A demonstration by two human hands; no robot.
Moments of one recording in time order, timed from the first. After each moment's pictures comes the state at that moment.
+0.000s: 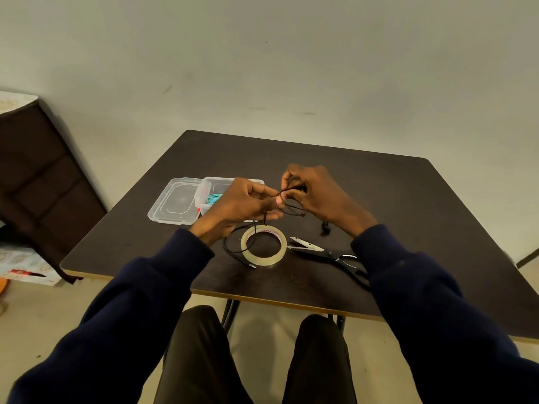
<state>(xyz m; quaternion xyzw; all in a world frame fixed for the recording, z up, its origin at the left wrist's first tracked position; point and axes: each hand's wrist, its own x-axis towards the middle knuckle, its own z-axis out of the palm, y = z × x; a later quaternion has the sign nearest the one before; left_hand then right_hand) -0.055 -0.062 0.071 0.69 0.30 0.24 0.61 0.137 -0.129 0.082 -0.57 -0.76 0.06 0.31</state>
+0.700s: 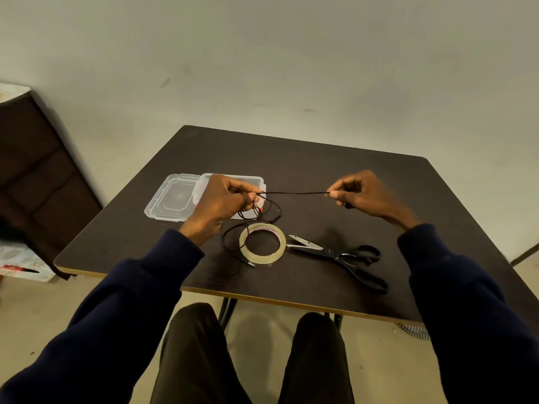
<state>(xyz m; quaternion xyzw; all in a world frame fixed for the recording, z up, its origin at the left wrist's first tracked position) -0.073 -0.044 0.054 0.70 0.37 0.35 0.51 0.230 -0.160 0.072 -0.67 -0.64 0.18 0.33</state>
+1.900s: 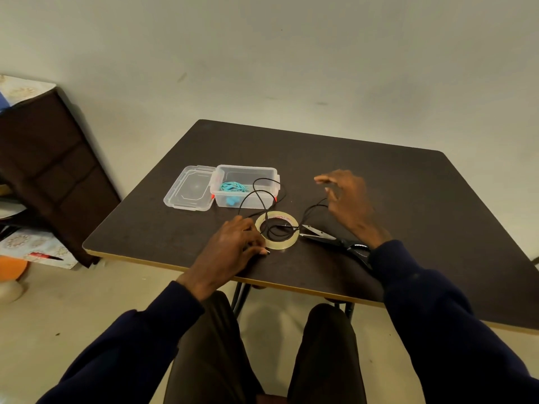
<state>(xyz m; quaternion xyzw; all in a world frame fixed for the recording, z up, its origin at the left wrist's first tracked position) -0.124 -0.097 -0.023 0.92 0.26 0.24 0.15 0.159 -0.149 0.027 -0.67 -0.65 -0.07 0.36</state>
